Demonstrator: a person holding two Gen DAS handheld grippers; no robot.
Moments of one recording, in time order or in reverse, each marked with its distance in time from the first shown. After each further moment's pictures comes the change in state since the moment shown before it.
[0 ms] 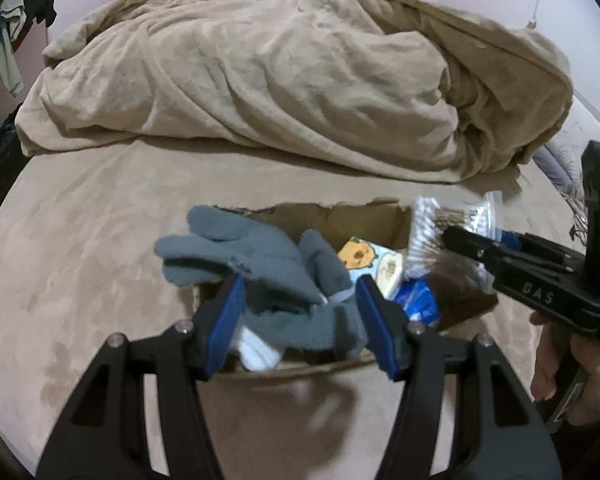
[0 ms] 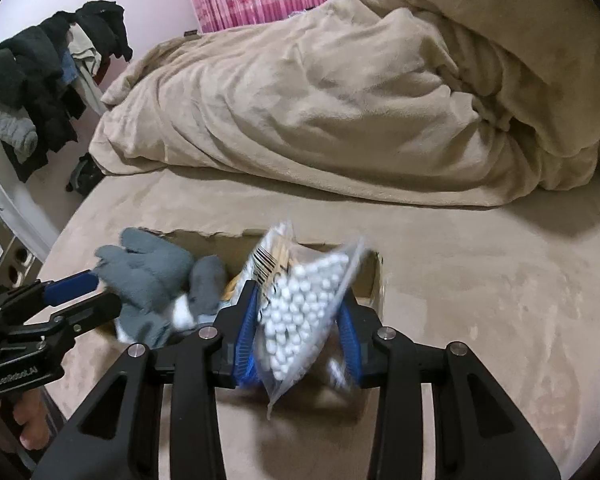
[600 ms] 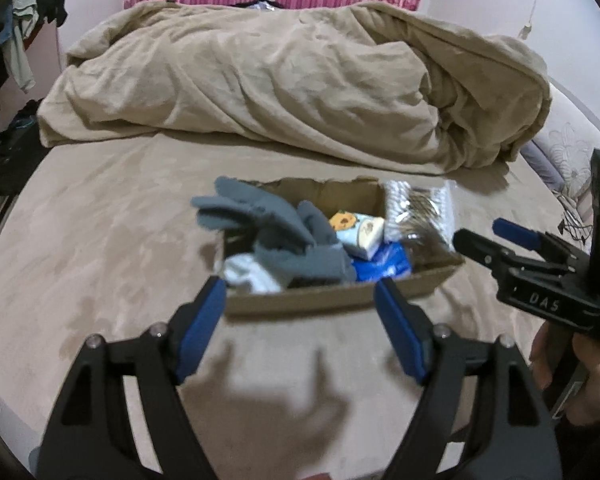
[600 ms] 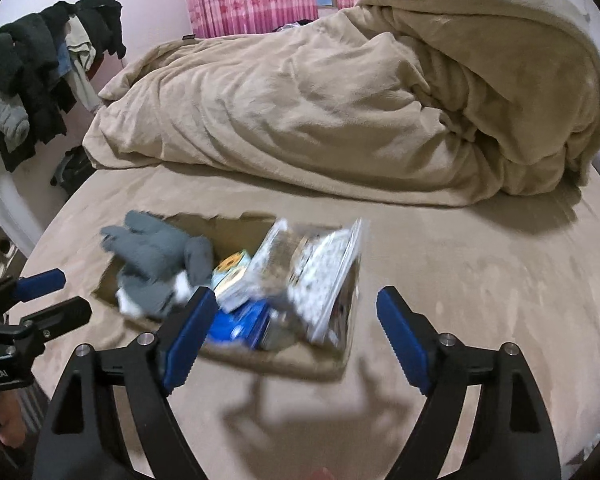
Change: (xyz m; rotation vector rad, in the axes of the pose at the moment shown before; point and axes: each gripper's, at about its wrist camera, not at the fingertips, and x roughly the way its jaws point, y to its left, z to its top) left arm -0.074 0.001 -0.040 -0.009 -0.027 0.005; right arm -0.065 0.023 -0.034 -0.019 -0.053 -0.099
